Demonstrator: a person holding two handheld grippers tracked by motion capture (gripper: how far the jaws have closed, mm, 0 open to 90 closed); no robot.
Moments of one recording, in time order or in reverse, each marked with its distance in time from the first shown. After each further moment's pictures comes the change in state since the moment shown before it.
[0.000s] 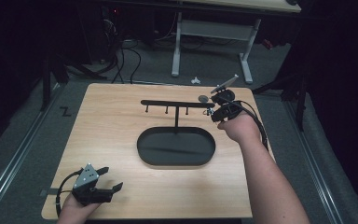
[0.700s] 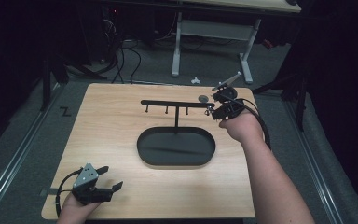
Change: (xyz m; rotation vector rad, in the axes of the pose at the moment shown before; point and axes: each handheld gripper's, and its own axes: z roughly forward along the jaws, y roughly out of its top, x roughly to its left) left arm 0.001 0.001 0.000 -0.006 -0.001 -0.005; right arm 0.003 0.000 -0.018 -0.043 0.009 -0.013
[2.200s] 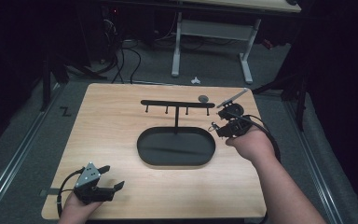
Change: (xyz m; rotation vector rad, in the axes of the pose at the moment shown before) left arm -0.003 0.003 0.004 -0.001 0.004 0.014; right arm 0.008 -0.043 -0.014 0.044 0.049 -0.044
